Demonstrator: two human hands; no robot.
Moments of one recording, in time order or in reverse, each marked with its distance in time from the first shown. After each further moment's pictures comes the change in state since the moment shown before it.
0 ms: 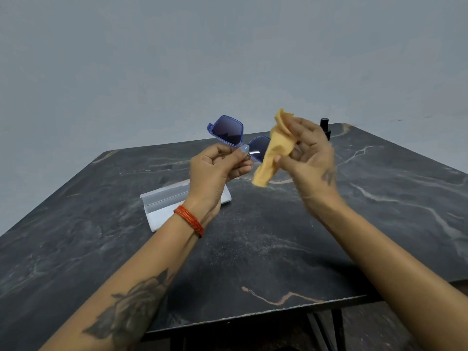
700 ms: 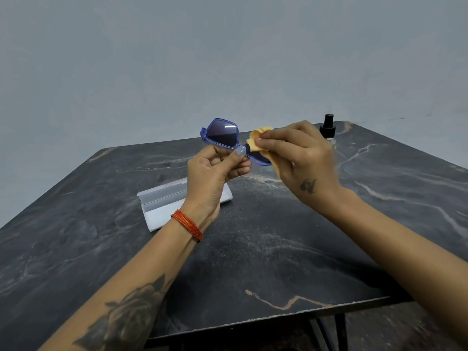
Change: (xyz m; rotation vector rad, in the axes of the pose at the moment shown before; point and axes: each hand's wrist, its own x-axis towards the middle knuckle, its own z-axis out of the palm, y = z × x) left_hand -0.002 -0.007 -0.007 -0.002 -0.023 0.055; right_hand 0.015 0.014 -0.005 -0.876 -0.142 -0.860
